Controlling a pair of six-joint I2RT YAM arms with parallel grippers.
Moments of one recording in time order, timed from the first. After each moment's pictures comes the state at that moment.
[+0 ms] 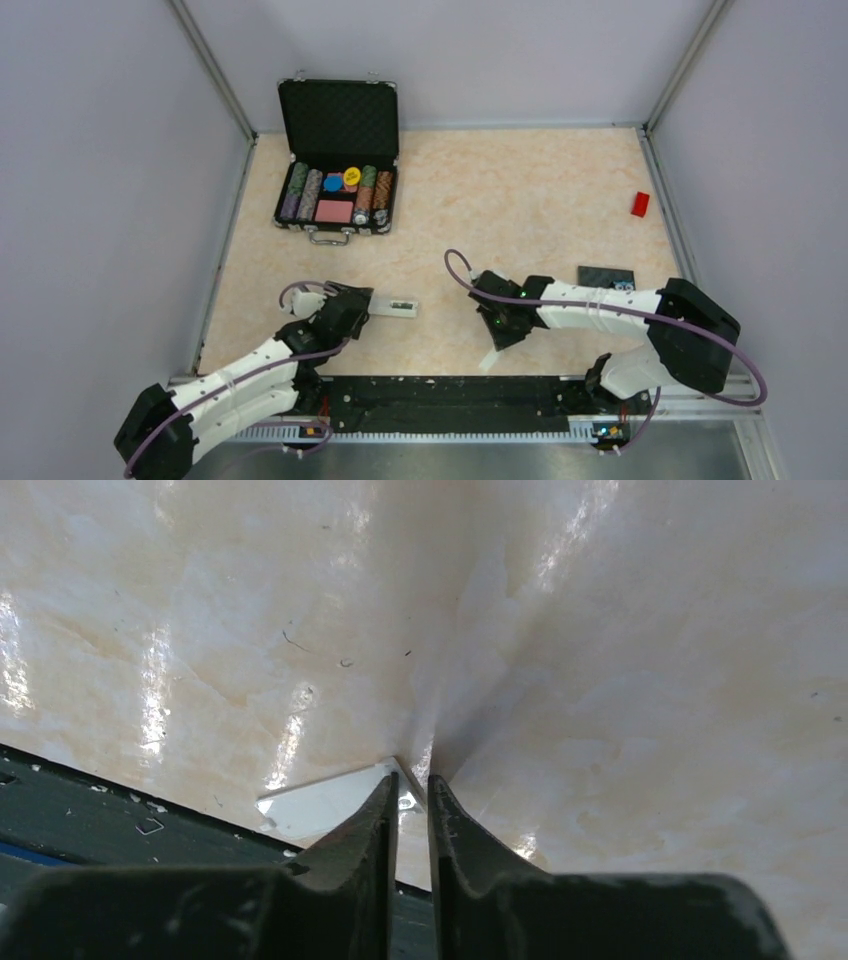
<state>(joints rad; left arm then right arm) -0.75 0.75 0.20 -0.28 -0.54 -1.78 1.01 1.38 0.70 -0.64 0.06 0.59</state>
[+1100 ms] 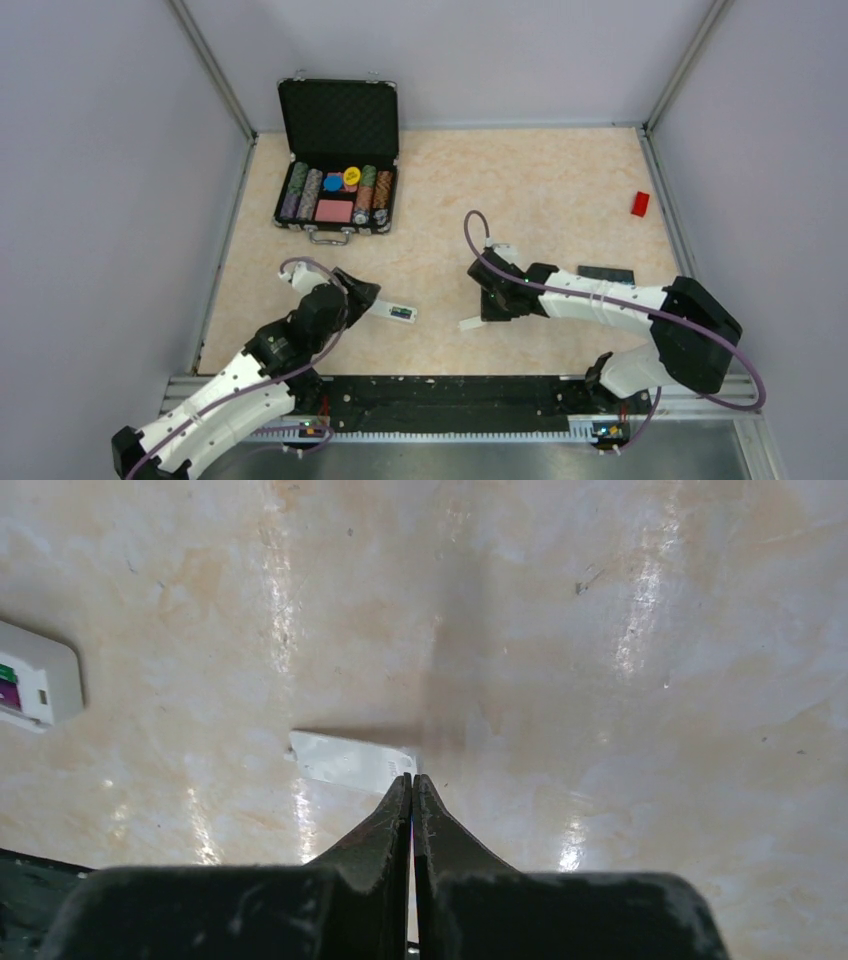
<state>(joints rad) -0.75 0.47 0.37 -0.57 -0.44 -1.33 0.94 1.40 0.77 -0.53 0.19 0.84</state>
